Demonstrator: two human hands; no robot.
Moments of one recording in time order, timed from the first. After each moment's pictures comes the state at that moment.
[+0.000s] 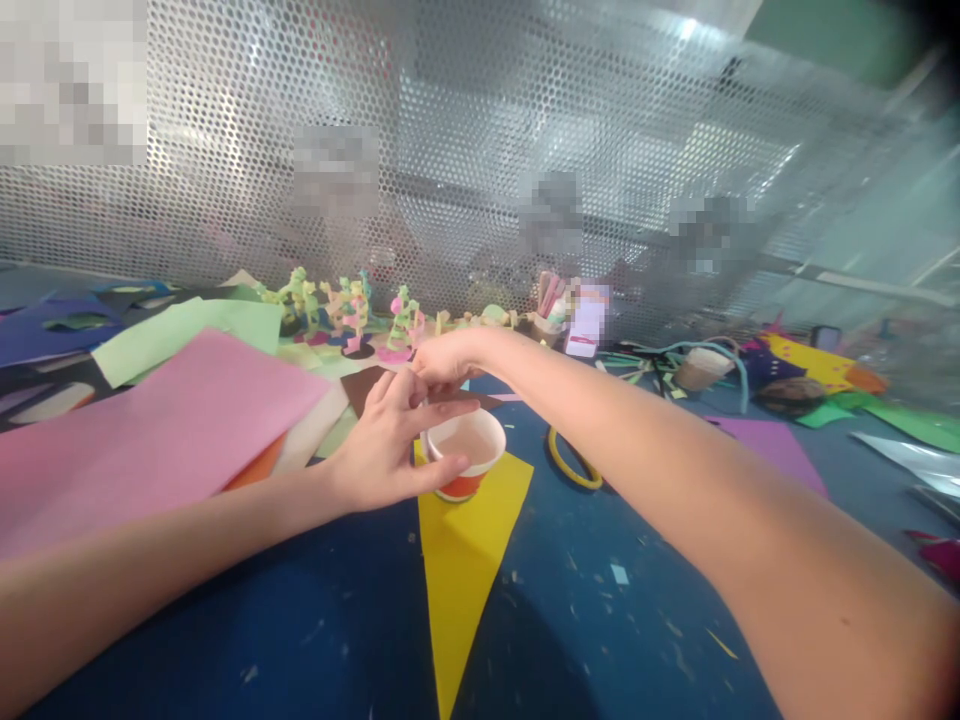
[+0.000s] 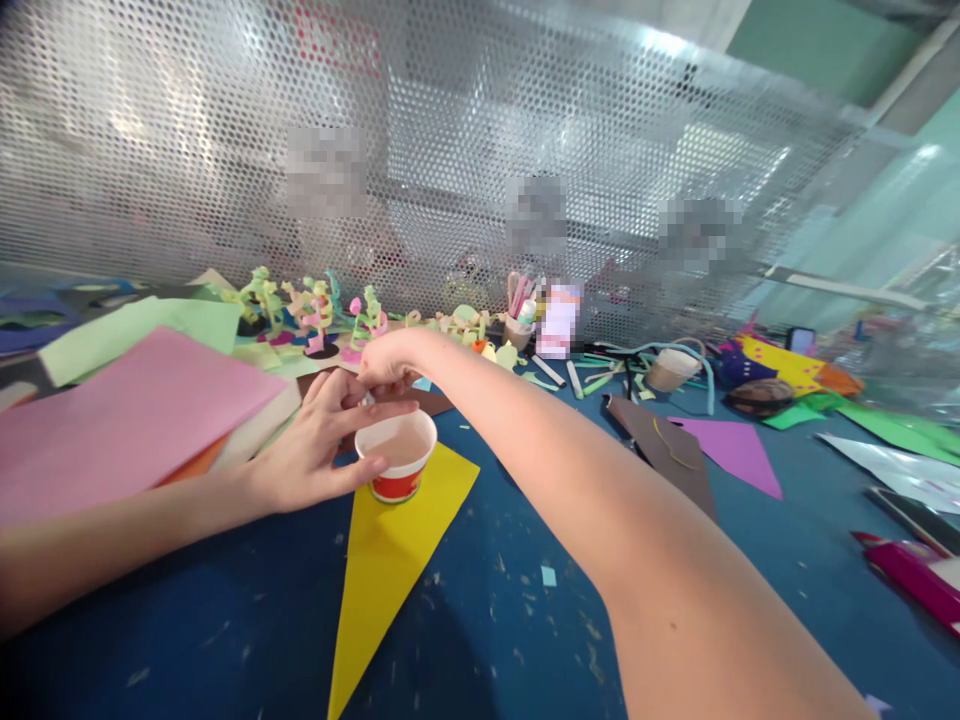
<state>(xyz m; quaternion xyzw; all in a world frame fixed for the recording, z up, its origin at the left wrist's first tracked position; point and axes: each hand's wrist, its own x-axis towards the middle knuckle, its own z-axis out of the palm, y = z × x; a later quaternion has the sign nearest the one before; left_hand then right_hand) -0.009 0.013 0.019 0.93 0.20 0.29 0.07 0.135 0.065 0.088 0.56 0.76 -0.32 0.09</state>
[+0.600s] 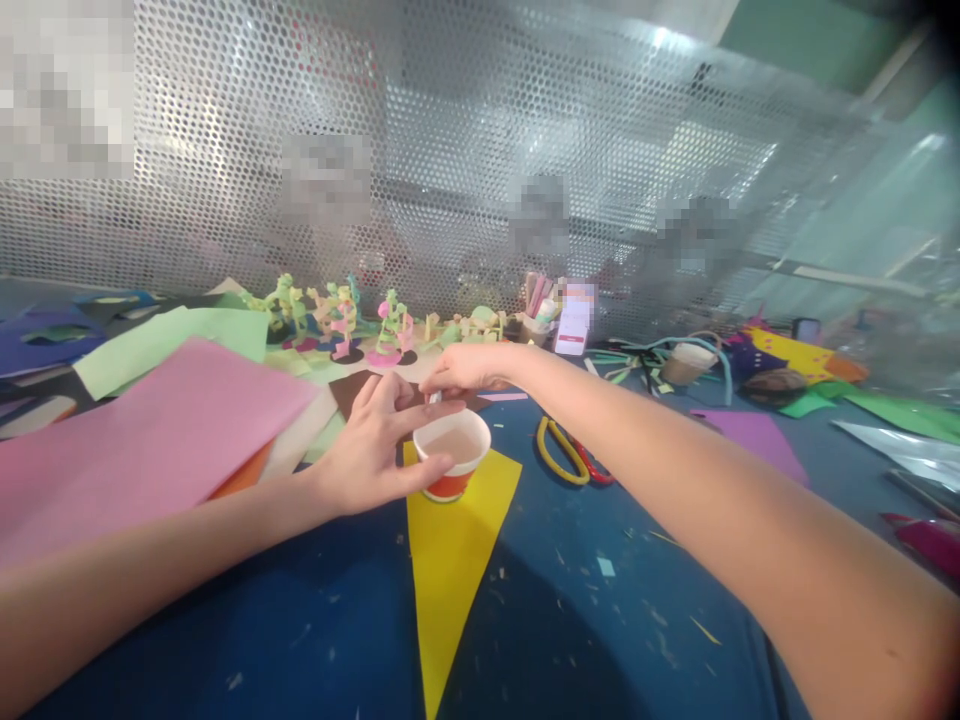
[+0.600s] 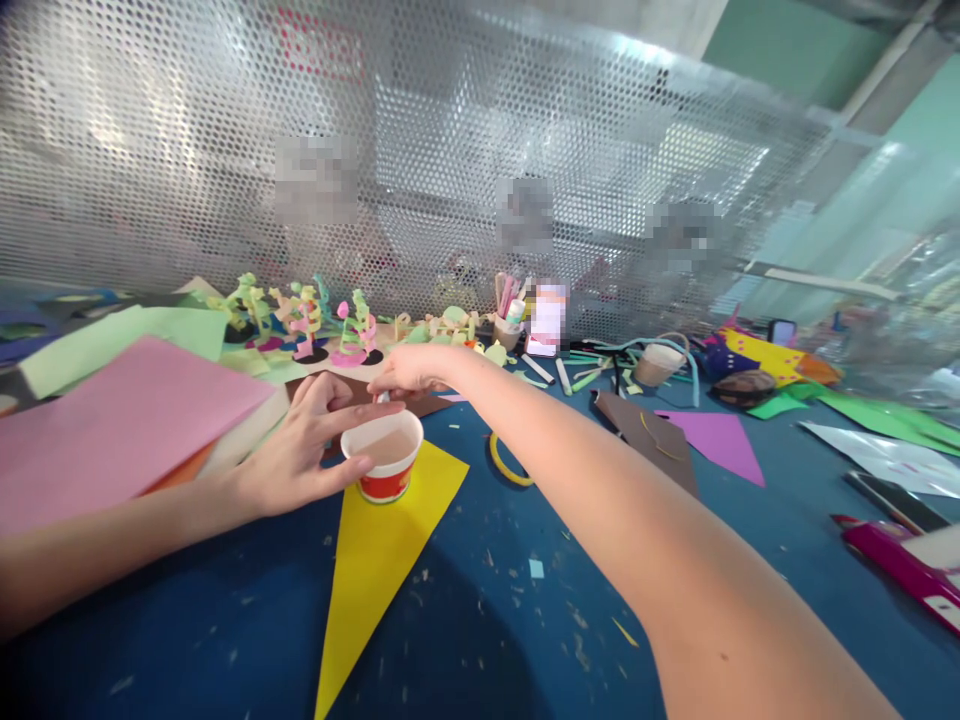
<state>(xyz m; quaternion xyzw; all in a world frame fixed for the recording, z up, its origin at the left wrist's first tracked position) -0.008 0.009 0.022 0.93 0.23 0.28 0.07 0.175 0.040 0.088 0.60 0.74 -0.31 -0.03</state>
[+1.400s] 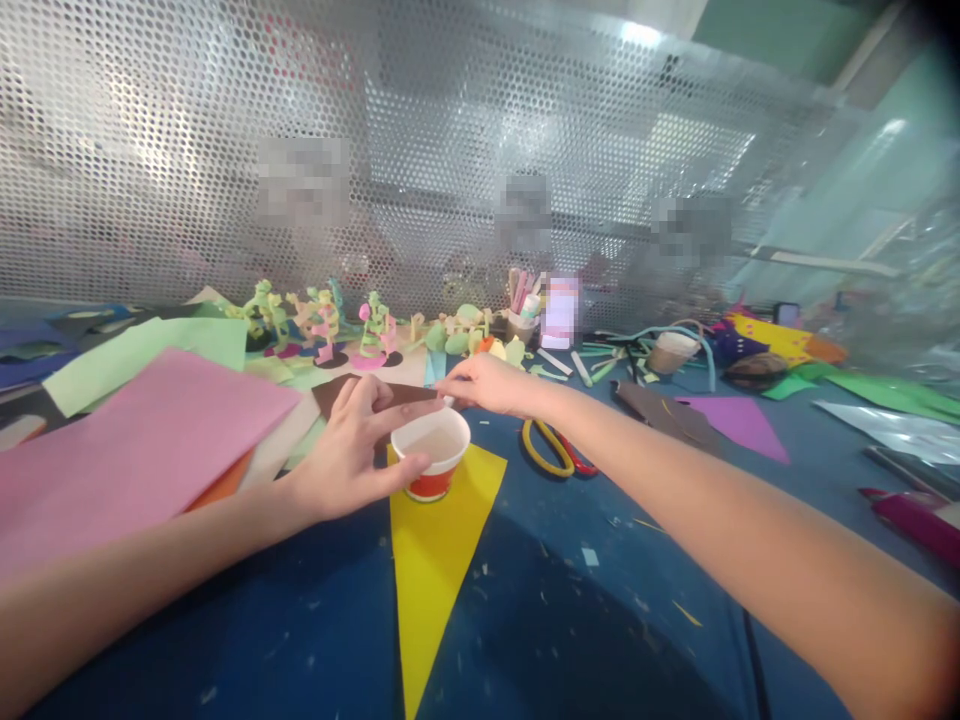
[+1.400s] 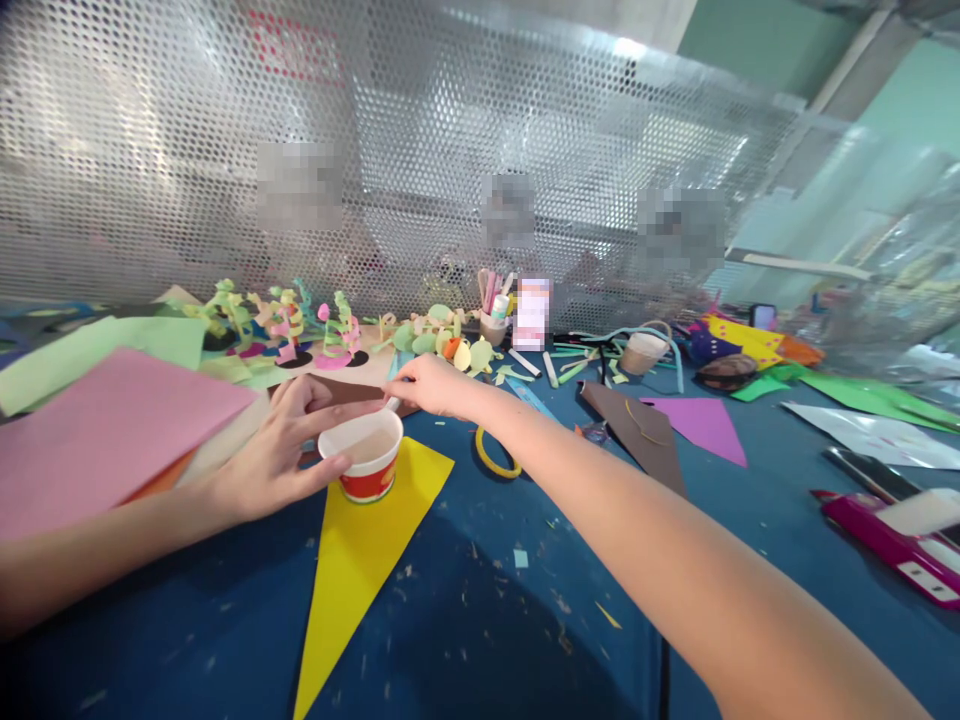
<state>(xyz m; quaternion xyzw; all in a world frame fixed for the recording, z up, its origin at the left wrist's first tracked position) -0.007 0.010 0.023 0.93 0.23 0.27 0.07 0.205 0.001 0.057 0.60 0.70 -0.29 -0.24</state>
